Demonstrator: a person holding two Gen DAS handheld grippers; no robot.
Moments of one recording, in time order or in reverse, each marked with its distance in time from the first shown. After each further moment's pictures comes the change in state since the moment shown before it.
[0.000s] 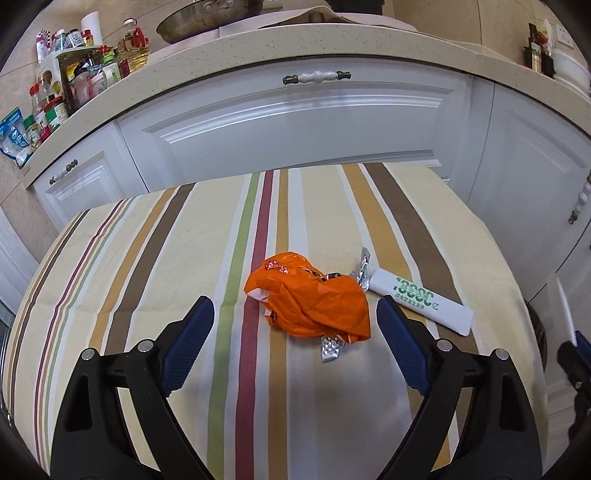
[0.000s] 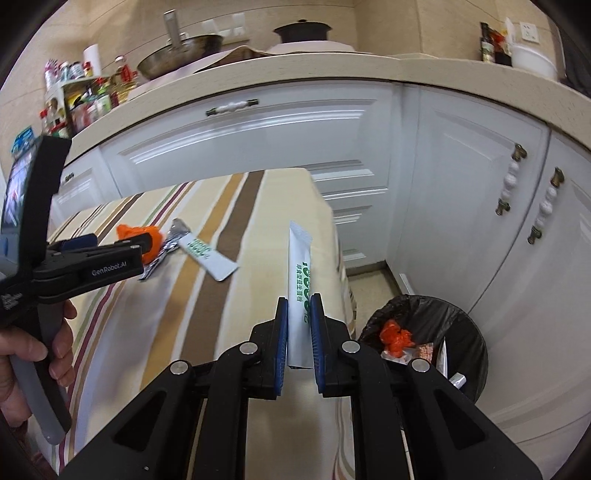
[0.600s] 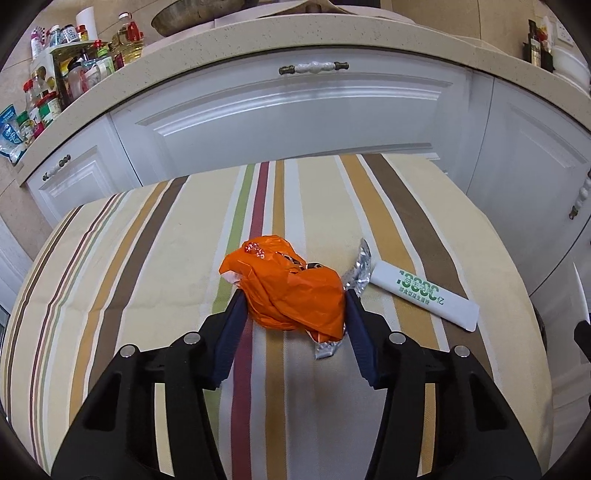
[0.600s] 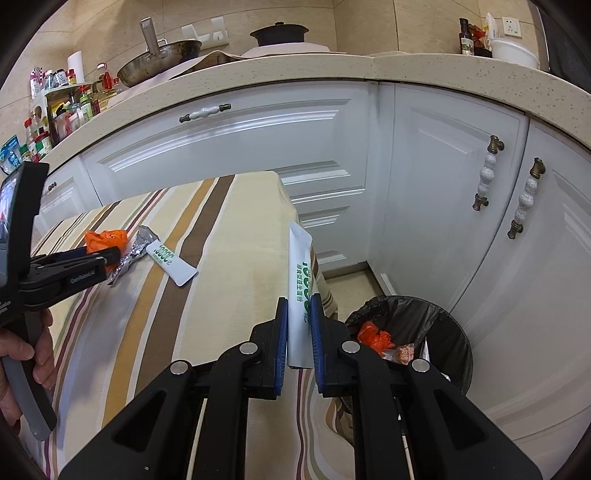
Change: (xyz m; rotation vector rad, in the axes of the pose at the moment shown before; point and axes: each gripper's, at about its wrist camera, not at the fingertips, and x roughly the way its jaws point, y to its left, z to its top) left arm 0.007 0.004 -0.003 -0.002 0.014 -0.025; right arm 0.002 -0.023 0.000 0.023 -0.014 -0.056
